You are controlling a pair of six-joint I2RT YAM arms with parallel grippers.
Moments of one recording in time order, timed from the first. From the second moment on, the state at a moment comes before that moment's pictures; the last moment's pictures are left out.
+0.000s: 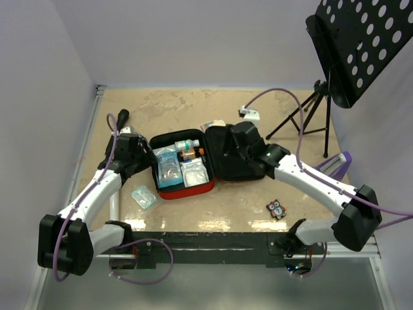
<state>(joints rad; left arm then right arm) -0.19 1.13 0.69 -0.37 -0.08 -0.65 0.70 1.34 1.06 -0.36 0.41 0.61</state>
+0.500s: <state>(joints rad) -0.19 1.09 0.66 -0.36 -0.10 -0.65 1.05 1.55 1.13 -0.32 0.44 0.68</state>
